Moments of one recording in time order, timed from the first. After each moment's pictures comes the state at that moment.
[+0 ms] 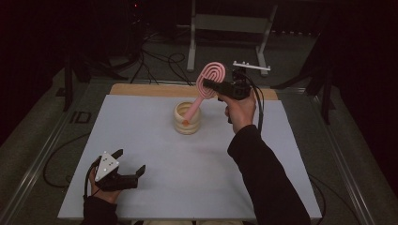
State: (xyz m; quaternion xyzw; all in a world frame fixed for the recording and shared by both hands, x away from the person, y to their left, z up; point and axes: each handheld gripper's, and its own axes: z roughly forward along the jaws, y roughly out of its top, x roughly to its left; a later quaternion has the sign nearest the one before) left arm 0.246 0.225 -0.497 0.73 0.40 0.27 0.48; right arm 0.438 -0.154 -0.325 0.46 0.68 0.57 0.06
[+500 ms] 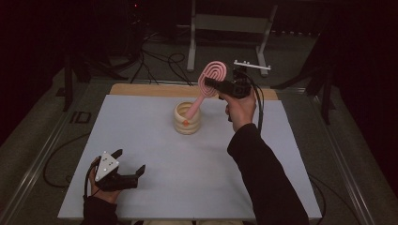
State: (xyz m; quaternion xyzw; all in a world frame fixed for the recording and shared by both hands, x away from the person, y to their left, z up) left arm 0.246 0.225 -0.496 0.73 0.40 0.27 0.48; right arm 0.446 -0.156 -0.329 0.47 0.67 0.57 0.07
